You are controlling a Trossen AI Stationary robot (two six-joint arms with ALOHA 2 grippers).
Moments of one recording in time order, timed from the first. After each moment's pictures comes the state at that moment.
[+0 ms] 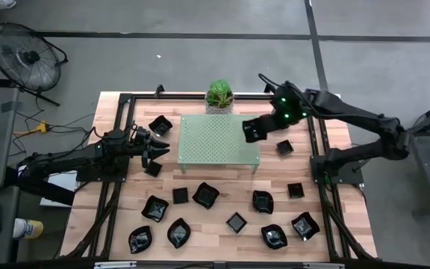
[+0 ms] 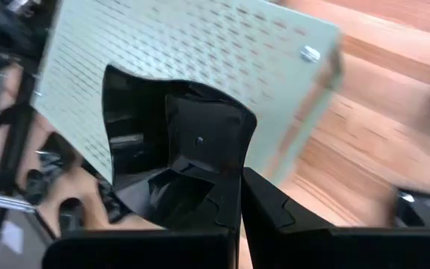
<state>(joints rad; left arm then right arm) 0.29 0.23 0.02 0.10 0.19 -0.55 -0.47 1.22 1.15 -0.86 -0.24 0.76</state>
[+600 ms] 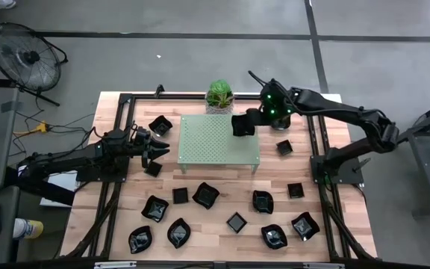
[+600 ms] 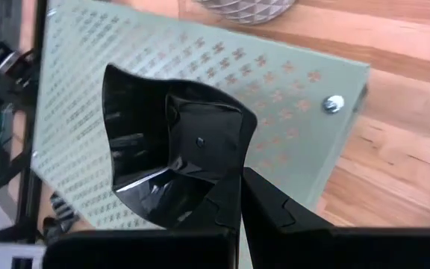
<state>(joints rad) 0.29 0.23 0.02 0.10 0.19 -0.56 -0.51 1.38 1.15 -0.72 -0.24 0.88</state>
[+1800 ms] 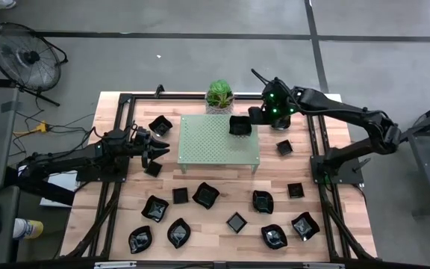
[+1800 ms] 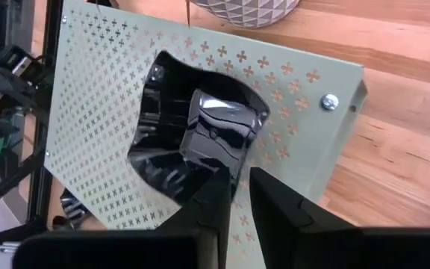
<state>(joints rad) 0.29 0.23 0.02 0.10 0.19 -0.55 -0.52 1.34 1.15 -0.75 -0.25 0.87</state>
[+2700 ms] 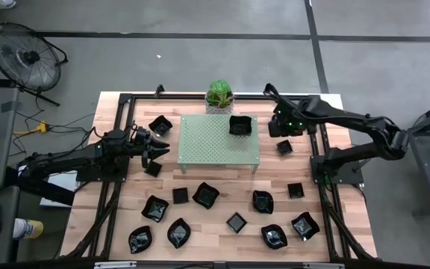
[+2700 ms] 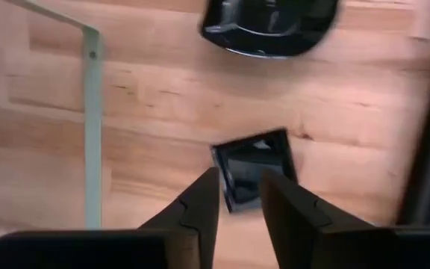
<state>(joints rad) 0.29 0.23 0.02 0.10 0.19 -0.56 -0.57 1.24 0.88 -1.00 0.04 0.89</state>
